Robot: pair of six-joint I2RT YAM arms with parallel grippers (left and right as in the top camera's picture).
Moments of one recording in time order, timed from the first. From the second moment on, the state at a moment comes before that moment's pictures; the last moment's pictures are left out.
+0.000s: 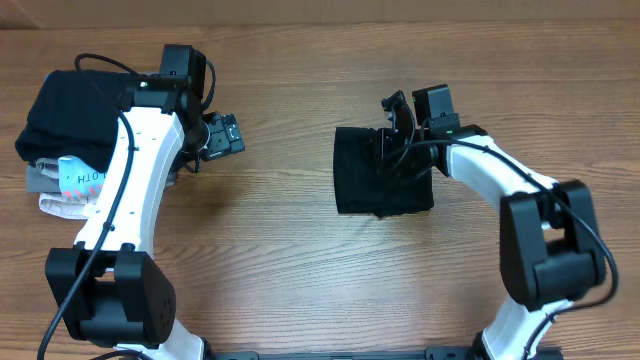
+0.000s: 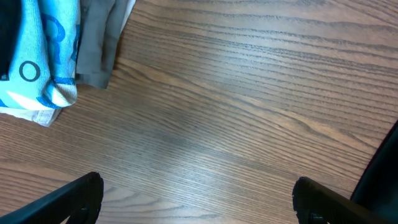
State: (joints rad) left arm -0.07 1.77 1.58 -1.20 -0.05 -0.42; right arm 0.23 1.95 1.18 -0.27 -0.63 0.28
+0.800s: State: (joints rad) left arm -0.07 1.77 1.58 -1.20 -0.05 -0.42; right arm 0.18 1.82 1.22 -0.52 -0.96 0.26
